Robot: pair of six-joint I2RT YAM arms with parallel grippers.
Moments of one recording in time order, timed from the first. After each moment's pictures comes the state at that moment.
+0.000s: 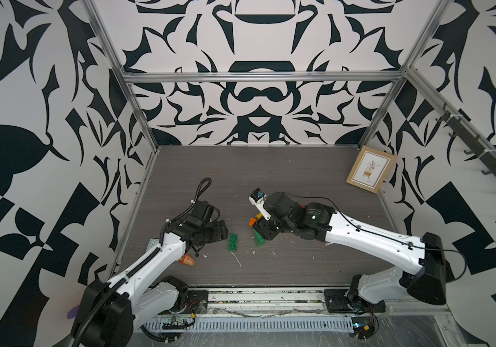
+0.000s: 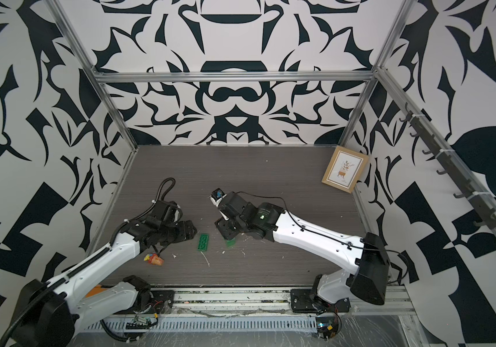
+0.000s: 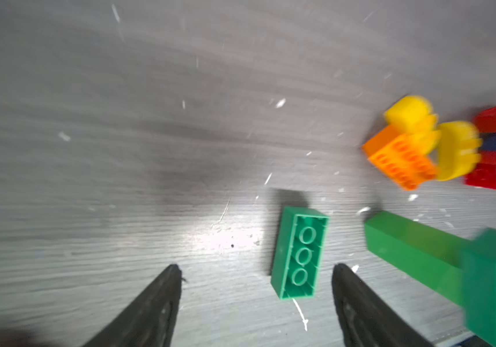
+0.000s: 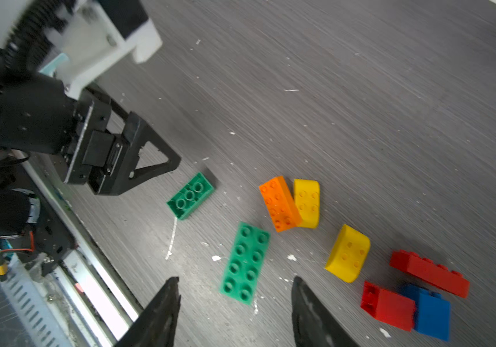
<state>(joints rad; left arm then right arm) -0.48 0.99 0.66 -0.65 0.07 -0.63 1.09 1.47 1.29 -0.71 0.11 0.31</state>
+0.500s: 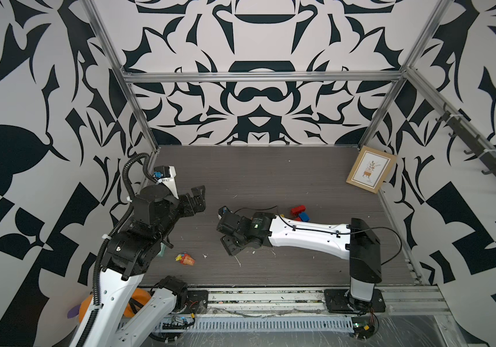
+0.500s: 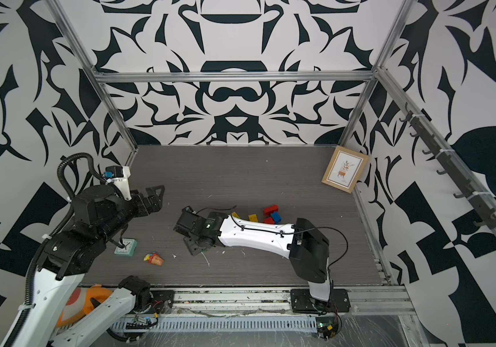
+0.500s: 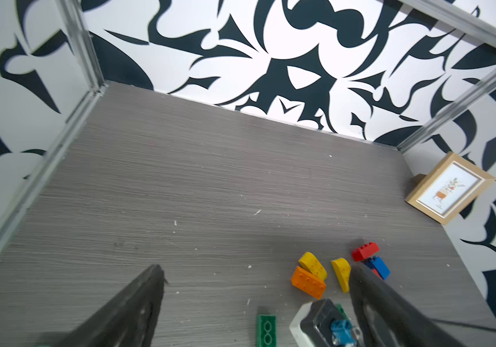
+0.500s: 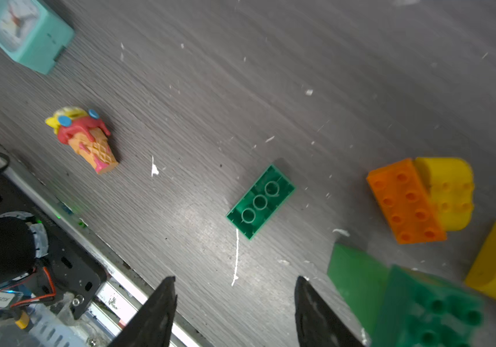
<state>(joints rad) -0.34 0.74 1.14 -0.83 -0.12 -0.38 1.25 1.90 1.57 -0.82 0.14 0.61</state>
